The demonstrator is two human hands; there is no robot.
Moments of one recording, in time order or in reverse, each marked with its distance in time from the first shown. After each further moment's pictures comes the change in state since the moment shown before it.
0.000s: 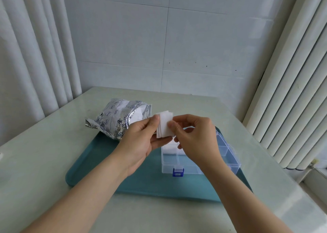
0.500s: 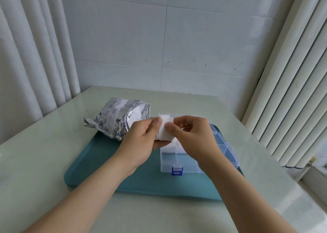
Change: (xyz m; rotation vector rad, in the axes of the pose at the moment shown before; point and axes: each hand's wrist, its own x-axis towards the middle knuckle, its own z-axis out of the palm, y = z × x) left_hand -0.002 -0.005 0.000 0.339 -0.009 0.118; right_hand 0.002 0.005 -0.001 0.071 -0.067 0.149
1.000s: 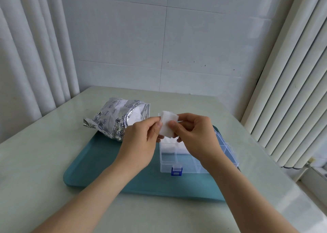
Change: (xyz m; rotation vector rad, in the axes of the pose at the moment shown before) left_hand -0.003 -0.002 -0.003 0.627 0.167 0.345; right_hand 0.001 -0.003 -0.007 0.067 -0.053 -0.087
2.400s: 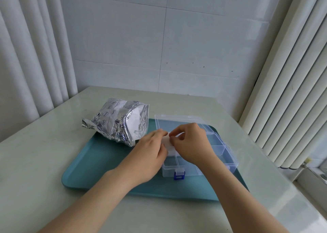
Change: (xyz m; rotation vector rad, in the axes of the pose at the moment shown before) left_hand -0.009 -0.014 0.012 0.262 -0.335 0.009; right_hand 0.009 0.018 0.010 -0.537 -0.051 0.110
